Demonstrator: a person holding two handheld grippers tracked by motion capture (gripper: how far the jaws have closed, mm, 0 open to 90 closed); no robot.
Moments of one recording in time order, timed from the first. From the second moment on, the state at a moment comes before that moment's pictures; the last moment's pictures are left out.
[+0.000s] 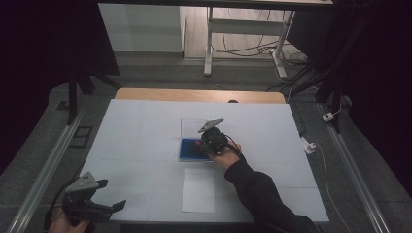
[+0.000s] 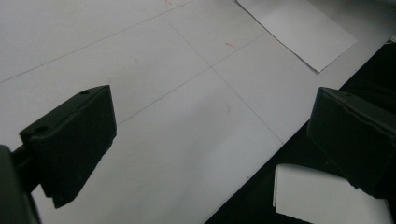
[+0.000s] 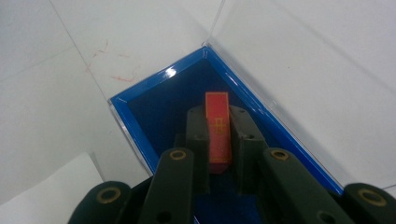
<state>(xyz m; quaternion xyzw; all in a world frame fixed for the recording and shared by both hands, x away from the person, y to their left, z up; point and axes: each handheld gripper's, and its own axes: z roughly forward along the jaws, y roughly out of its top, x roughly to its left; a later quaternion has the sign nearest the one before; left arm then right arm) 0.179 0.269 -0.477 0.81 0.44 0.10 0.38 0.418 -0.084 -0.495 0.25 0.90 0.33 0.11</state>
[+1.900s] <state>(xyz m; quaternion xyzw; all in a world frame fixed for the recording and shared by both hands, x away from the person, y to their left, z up) 0.180 0.271 -0.477 0.80 0.44 0.10 0.39 0.376 -0.104 -0.451 0.22 0.89 0.39 0.10</state>
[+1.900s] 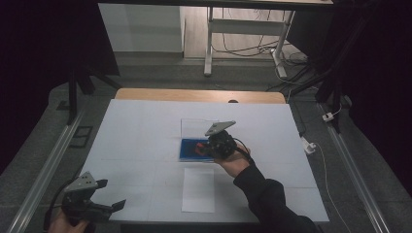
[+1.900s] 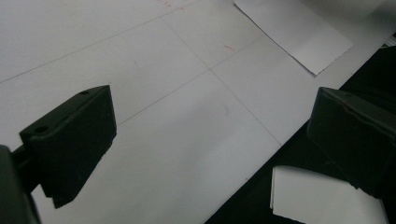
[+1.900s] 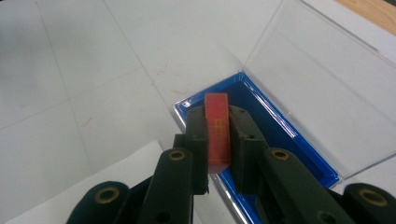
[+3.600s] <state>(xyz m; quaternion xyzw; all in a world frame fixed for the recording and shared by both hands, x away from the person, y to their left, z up) 0.180 0.270 -0.477 0.80 0.44 0.10 0.39 0.311 -0.120 -0.452 0.18 0.90 0.39 0.06</state>
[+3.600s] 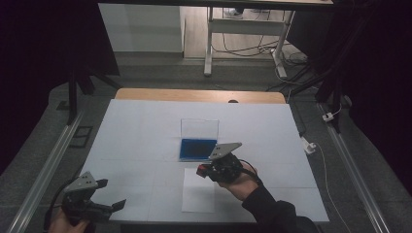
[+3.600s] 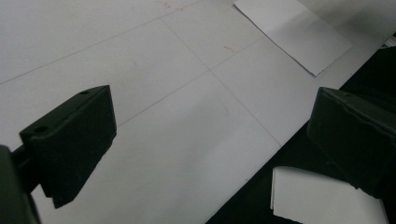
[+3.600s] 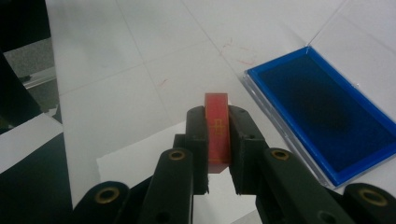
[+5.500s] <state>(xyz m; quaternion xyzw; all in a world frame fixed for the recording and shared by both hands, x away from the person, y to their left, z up) 0.180 0.271 -0.477 0.81 0.44 0.09 0.39 0.299 -0.101 -0.507 0.13 0.93 0.33 0.08</state>
